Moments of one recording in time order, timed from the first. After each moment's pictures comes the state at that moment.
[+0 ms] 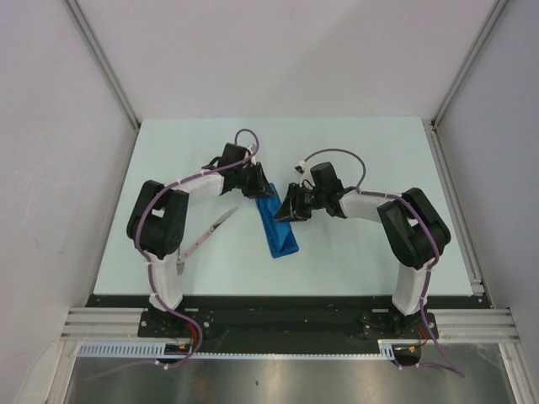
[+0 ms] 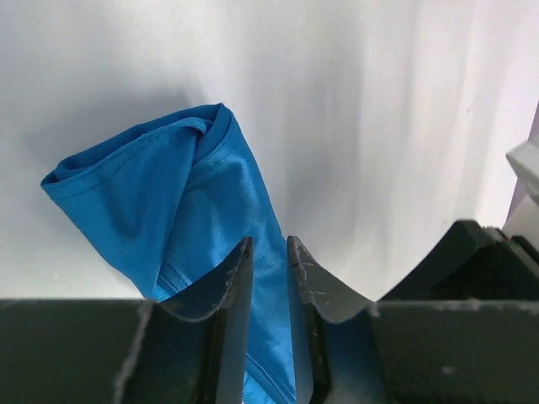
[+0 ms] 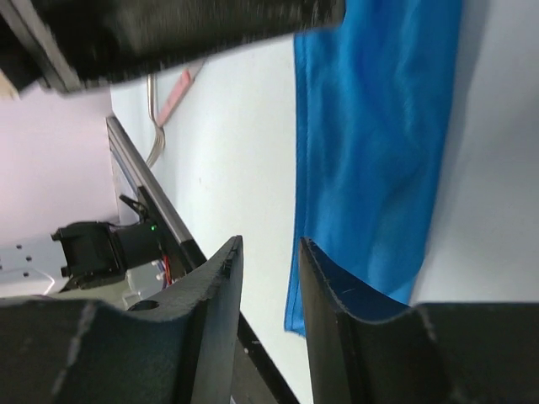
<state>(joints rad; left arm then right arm) -0.39 1.94 1.27 -0.18 0.43 -0.61 0.54 1.85 1.03 0.10 -0.67 0.70</state>
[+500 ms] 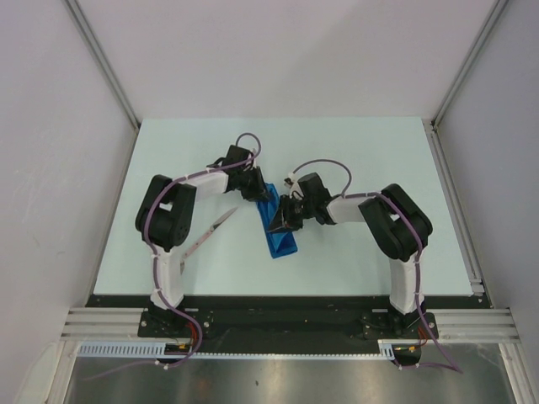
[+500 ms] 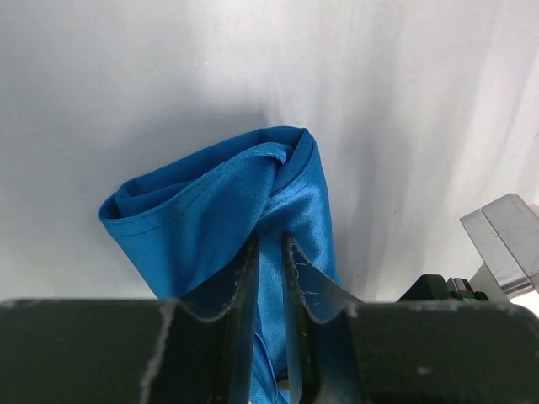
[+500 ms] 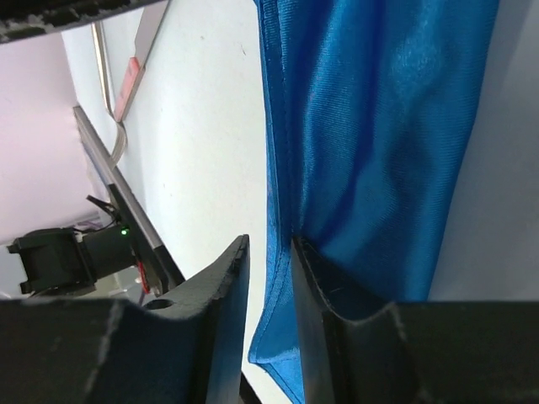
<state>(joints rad) -0.38 2.04 1.32 -0.23 0.36 -0.60 0.61 2.00 1.05 0.19 -0.64 0.73</state>
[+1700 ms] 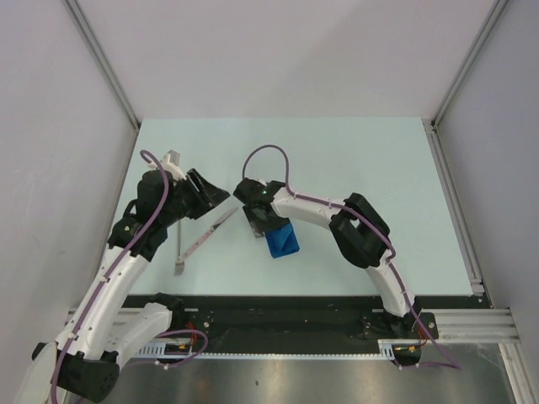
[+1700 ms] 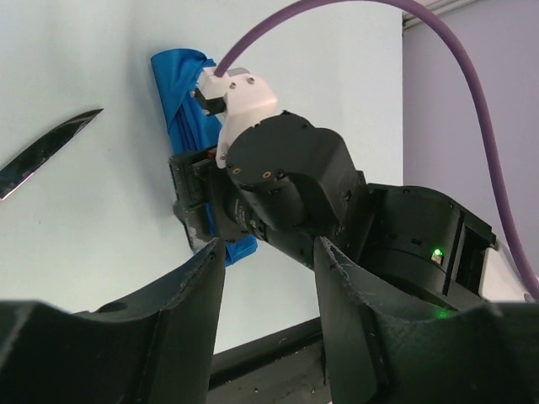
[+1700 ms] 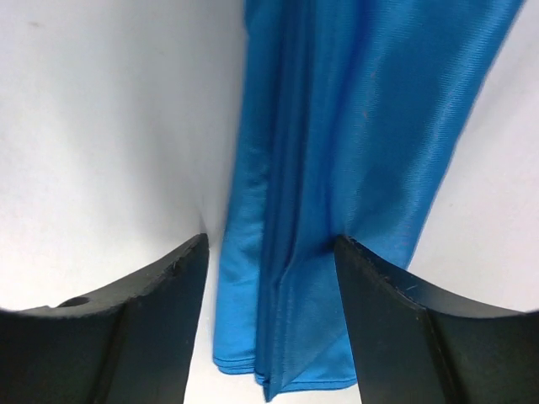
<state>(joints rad) -0.31 0.87 0.95 -0.56 0.18 -0.81 0.94 2.20 1.74 -0.81 0.25 0.45</state>
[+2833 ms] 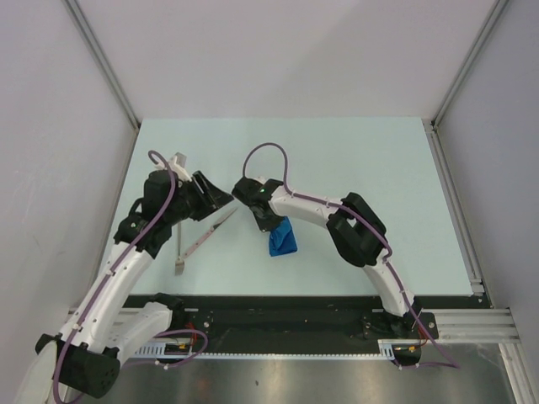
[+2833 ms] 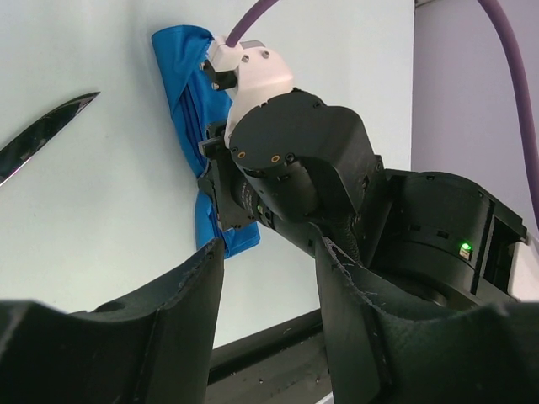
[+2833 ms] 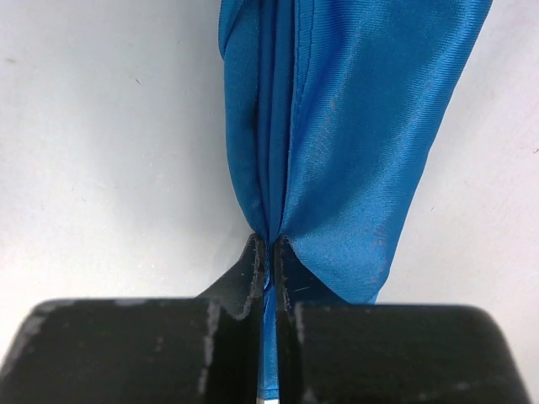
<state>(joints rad) -0.31 0.90 0.91 -0.53 0.22 -0.80 0.94 2.24 1.80 -0.85 0.31 0.48</state>
